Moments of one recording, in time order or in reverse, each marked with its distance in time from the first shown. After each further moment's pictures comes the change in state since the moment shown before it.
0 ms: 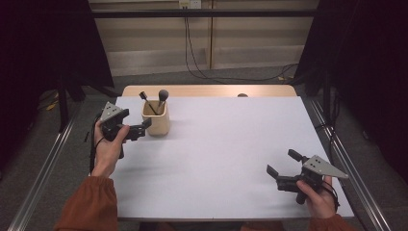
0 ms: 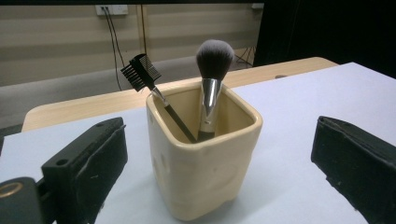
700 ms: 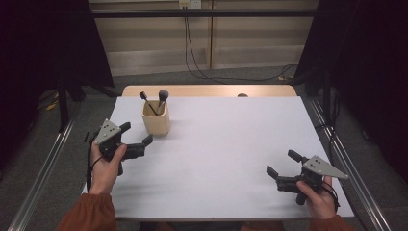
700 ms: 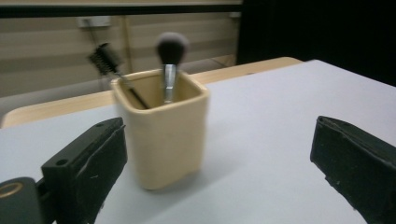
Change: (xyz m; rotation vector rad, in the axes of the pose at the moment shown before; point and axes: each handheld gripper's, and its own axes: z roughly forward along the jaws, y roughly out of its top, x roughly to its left) left arm -0.031 -0.024 -0.040 -0.044 -0.093 0.075; right arm 0.001 0.000 -0.001 0.005 0.002 0.008
